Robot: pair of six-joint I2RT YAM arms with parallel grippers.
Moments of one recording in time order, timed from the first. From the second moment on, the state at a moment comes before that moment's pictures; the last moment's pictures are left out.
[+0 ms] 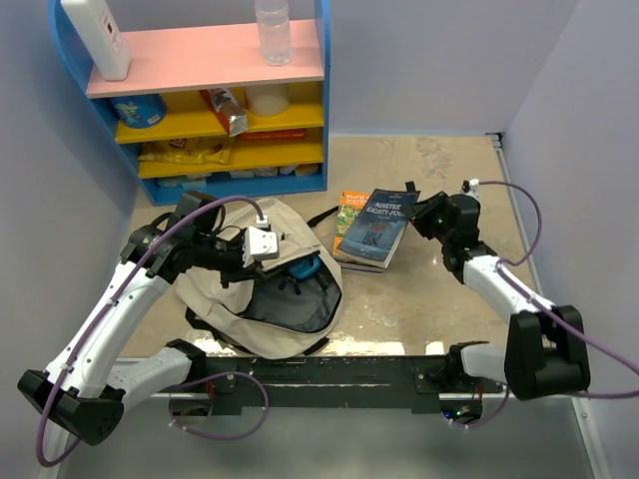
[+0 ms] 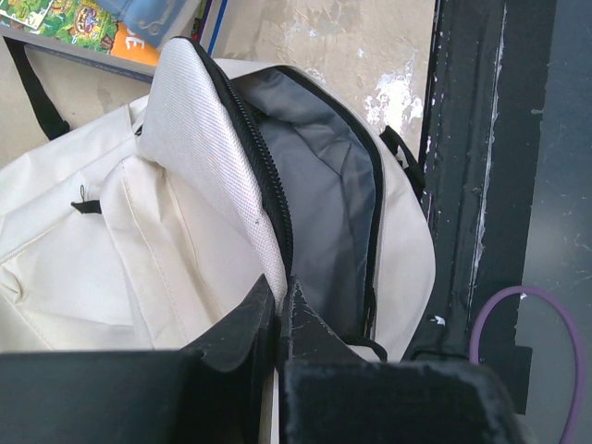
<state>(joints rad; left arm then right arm) -0.45 1.02 1.17 -1.11 0.68 0.77 0.14 1.28 0.65 0.22 -0.08 0.99</state>
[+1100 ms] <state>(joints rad) -0.45 1.04 1.21 -1.11 0.68 0.77 0.65 1.11 0.48 0.06 -0.35 1.29</state>
